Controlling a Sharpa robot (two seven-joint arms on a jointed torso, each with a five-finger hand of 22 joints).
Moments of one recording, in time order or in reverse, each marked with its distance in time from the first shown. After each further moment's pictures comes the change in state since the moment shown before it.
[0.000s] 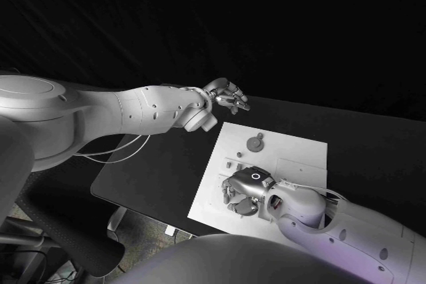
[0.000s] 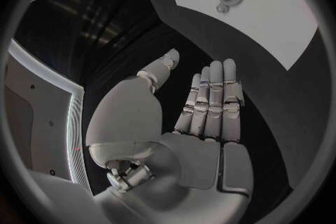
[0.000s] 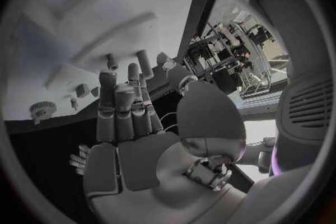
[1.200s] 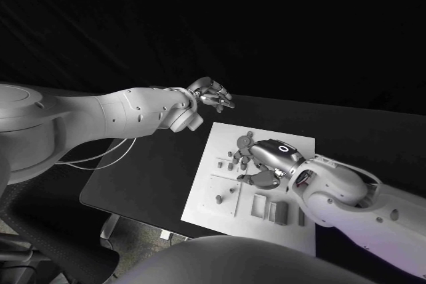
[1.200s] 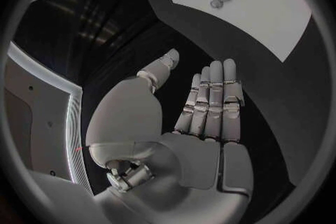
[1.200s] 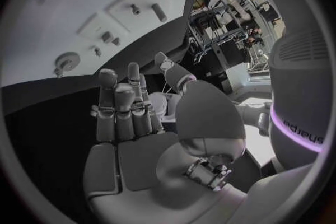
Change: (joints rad) left arm 0.000 -0.009 0.000 -0.021 0.001 0.002 -0.003; left_hand 0.000 0.000 -0.003 0.003 0.000 -0.004 0.004 0.000 0.000 0.000 0.000 0.000 -0.001 0.000 0.000 0.000 0.002 0.000 0.000 0.000 -0.004 0.001; right arm 0.062 -0.200 0.124 0.165 0.167 -0.095 0.020; right_hand 0.026 0.007 0.000 0.000 0.000 -0.012 0.004 -0.007 -0.003 0.031 -0.013 0.025 0.031 0.001 0.000 0.000 0.000 0.000 0.000 0.004 0.000 0.000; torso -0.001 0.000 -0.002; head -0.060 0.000
